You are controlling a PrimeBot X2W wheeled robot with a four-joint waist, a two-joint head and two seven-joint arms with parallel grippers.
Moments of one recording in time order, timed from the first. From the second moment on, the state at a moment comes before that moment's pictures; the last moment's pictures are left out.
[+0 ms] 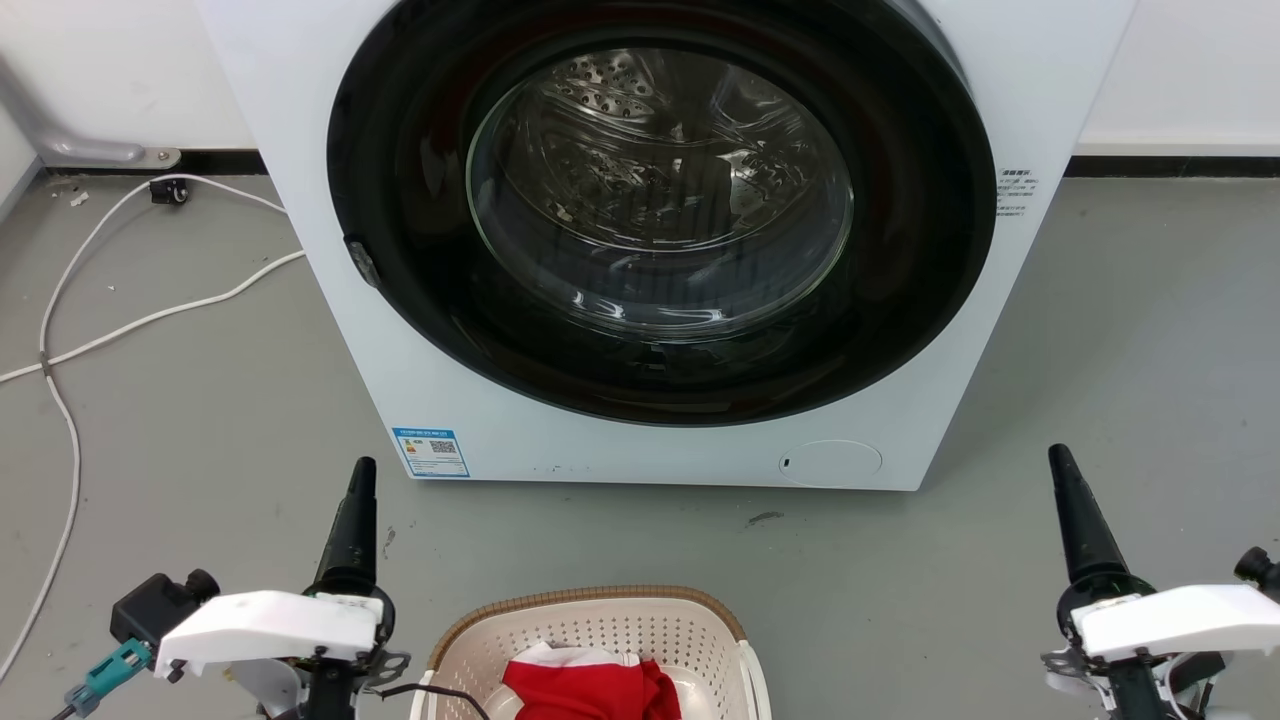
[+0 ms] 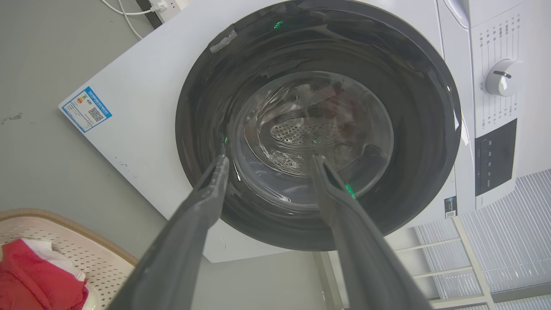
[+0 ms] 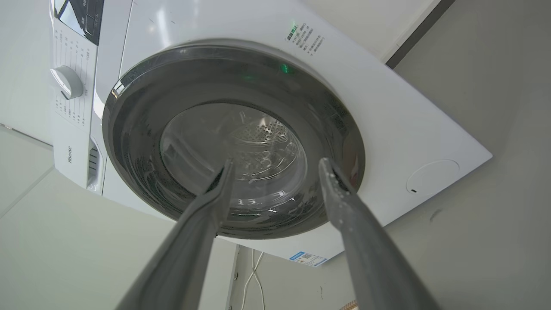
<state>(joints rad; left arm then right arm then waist) -0.06 0.05 0.06 0.15 -1.17 -0.06 0.00 -0.04 -0.05 -0.07 0.14 1.07 0.13 0.00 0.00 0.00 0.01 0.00</state>
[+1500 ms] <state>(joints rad) 0.00 0.05 -0.01 0.03 -0.57 -0.03 -0.15 0.04 -0.05 -0.01 0.04 0.40 0.13 -0.15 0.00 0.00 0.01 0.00</state>
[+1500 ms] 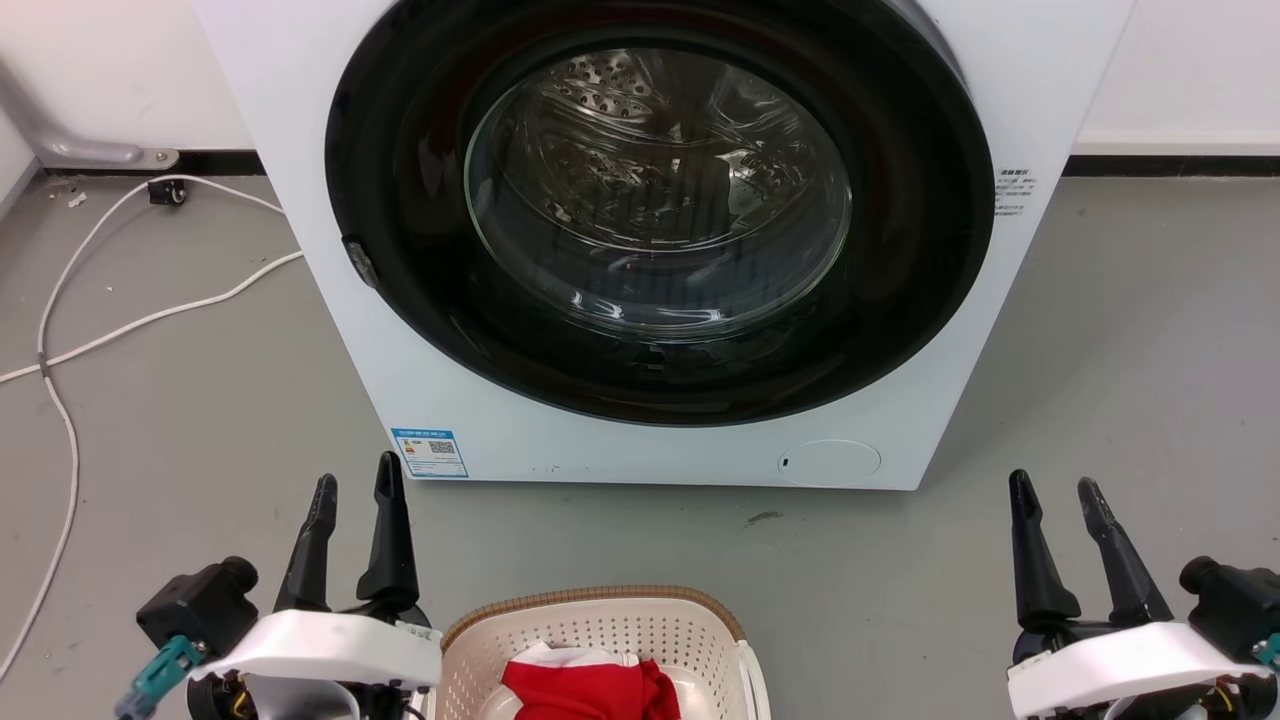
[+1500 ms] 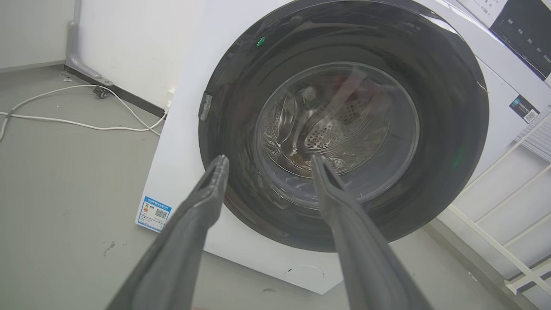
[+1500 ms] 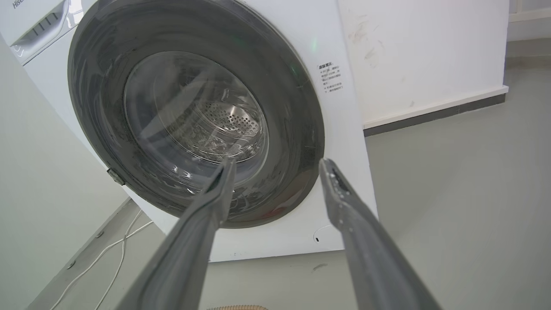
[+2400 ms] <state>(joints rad) 0.02 0.05 -0.03 0.00 -0.32 -0.02 -0.21 0.08 -0.05 0.01 0.01 0.10 0.13 -0.21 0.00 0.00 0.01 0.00</state>
